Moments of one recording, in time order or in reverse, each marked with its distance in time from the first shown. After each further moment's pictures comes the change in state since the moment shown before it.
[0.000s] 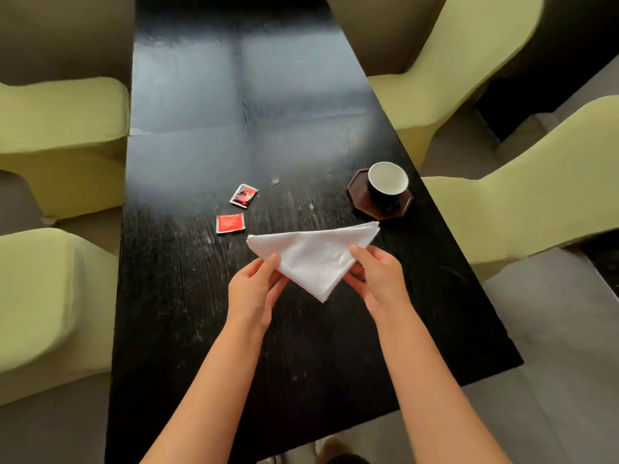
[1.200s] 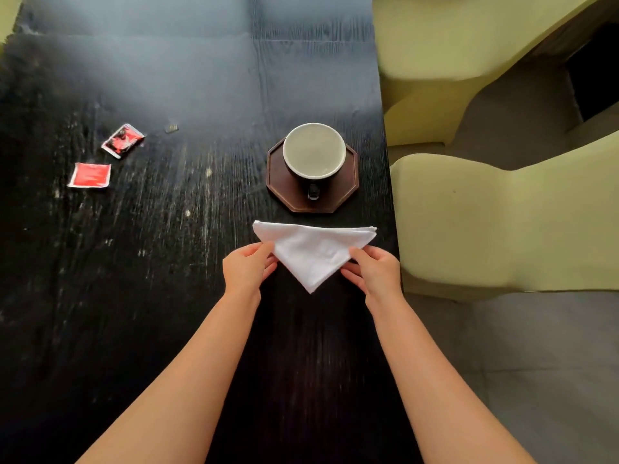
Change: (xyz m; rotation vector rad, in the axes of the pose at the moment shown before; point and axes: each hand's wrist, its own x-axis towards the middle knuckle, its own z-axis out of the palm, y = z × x) left_hand 0.117 -0.199 0.204 0.273 0.453 -0.085; right_hand 0.253 -0.017 -0.214 -0.253 -0.003 0.314
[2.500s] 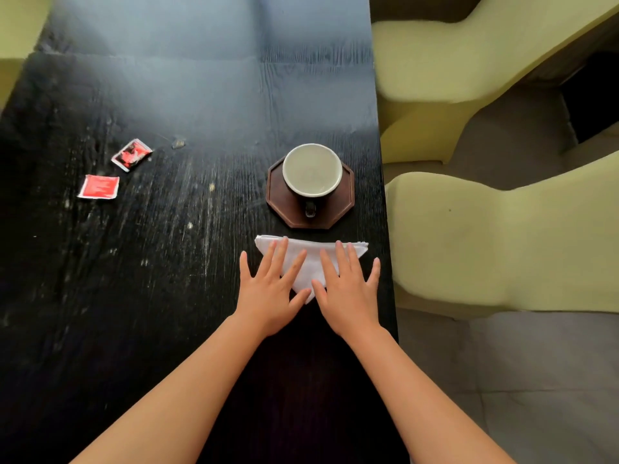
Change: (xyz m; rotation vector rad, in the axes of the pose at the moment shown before) left_hand -0.008 -0.024 -0.001 1.647 -0.262 0.843; right_hand -0.006 0.025 0.003 -1.578 -0.040 -0.858
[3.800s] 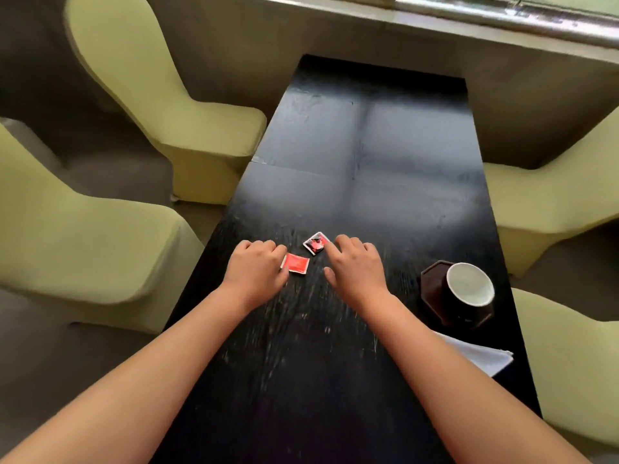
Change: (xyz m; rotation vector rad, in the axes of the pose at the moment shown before) left_hand -0.102 -0.323 -0.210 0.136 0.426 -0.115; right_hand 0.090 -0.344 -0.140 -0.213 0.243 -0.419
